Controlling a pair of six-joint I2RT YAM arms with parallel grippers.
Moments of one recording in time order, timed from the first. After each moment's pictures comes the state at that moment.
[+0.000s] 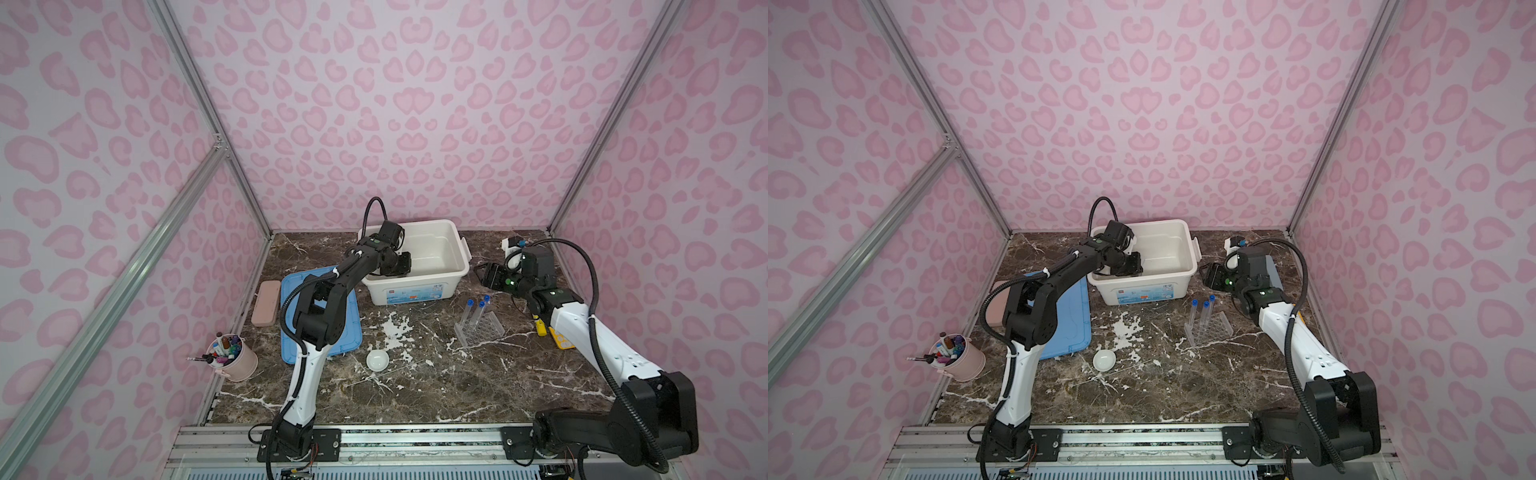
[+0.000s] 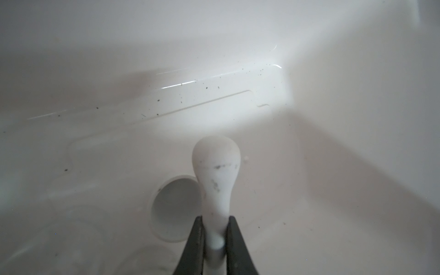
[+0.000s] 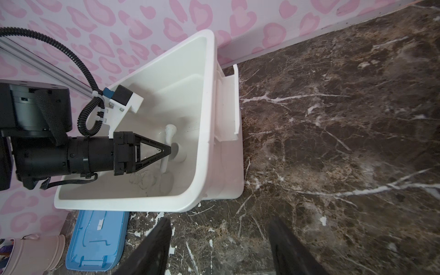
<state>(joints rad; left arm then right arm) -0.46 2.29 1.96 -0.69 0.26 -0.40 0.16 1.32 0.96 -0.22 -0.29 0.43</state>
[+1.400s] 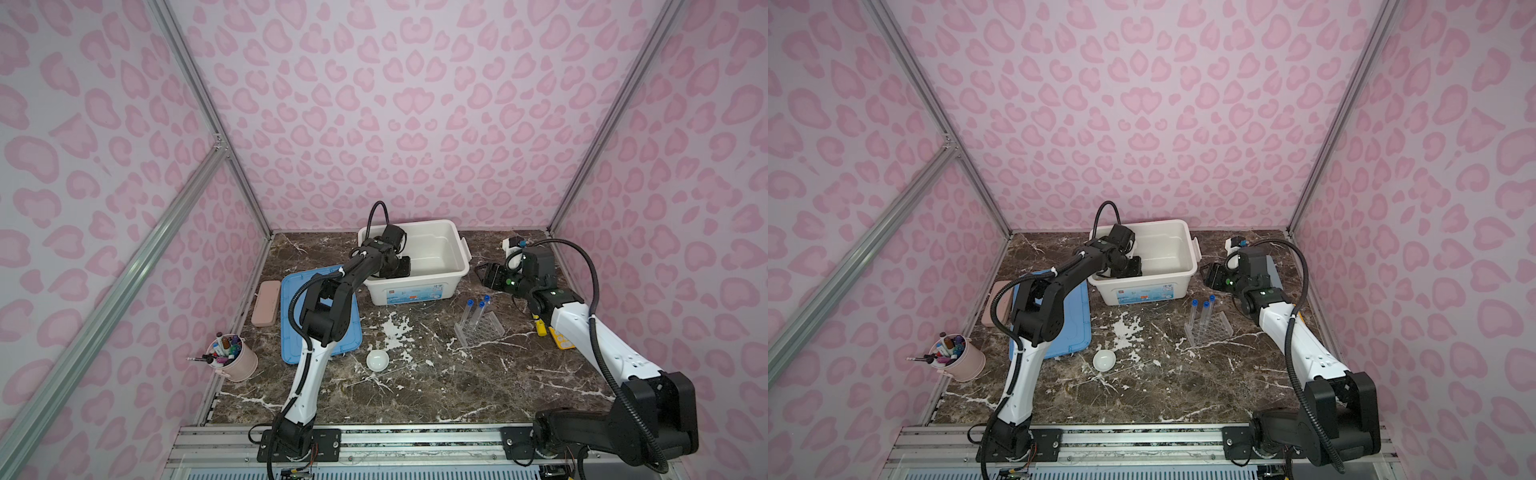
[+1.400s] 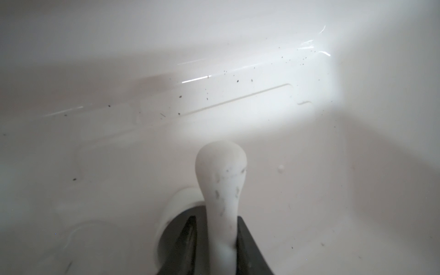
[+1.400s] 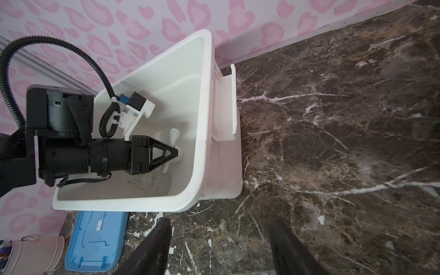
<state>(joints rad) -0.46 2.37 2.02 -0.74 0.19 -0.38 0.16 1.32 0.96 -0.22 -0.29 0.43</state>
